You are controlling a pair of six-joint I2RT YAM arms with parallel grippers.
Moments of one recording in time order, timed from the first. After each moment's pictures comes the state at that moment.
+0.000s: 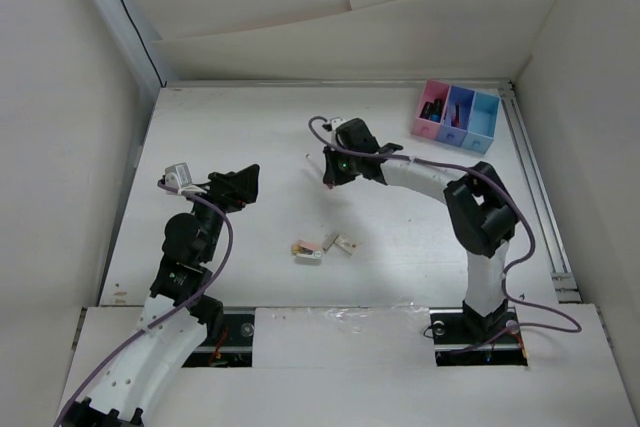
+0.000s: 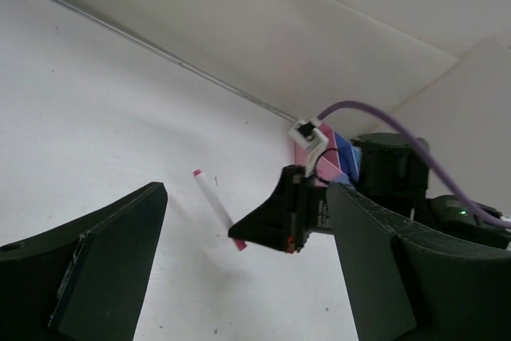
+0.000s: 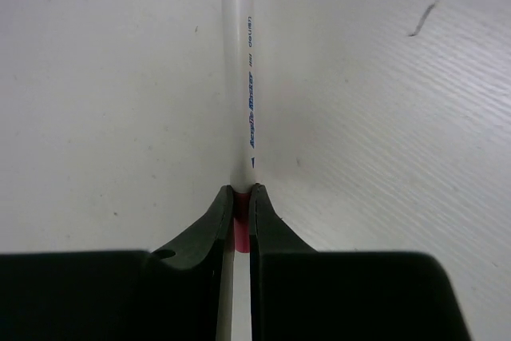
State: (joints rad) left arm -0.36 0.46 0.36 0.21 -0.16 -0.70; right arm 0.67 1.99 1.40 -0.22 -0.14 0.25
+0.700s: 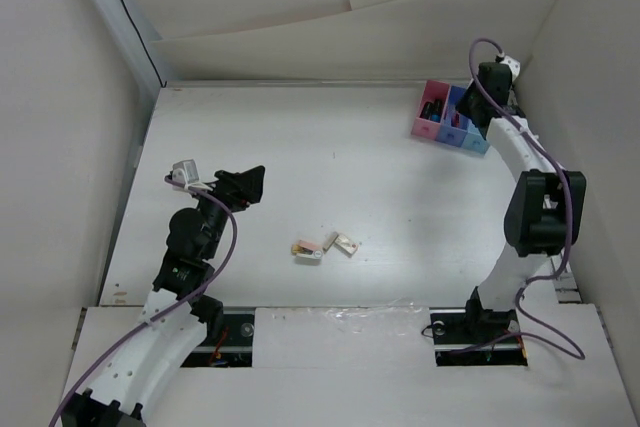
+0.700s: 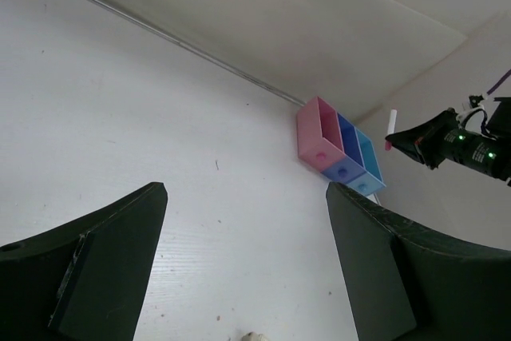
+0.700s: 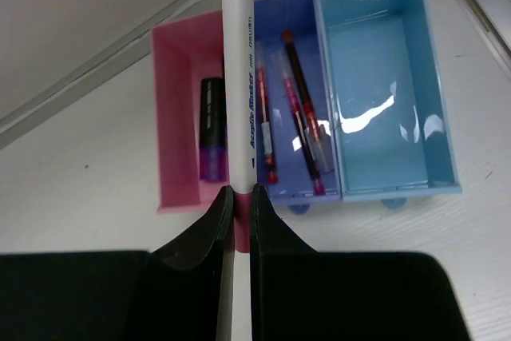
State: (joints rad) left arm -0.36 0.51 0.36 0.22 -0.12 -0.70; right arm 0.00 1.76 1.44 -0.19 0.16 0.45
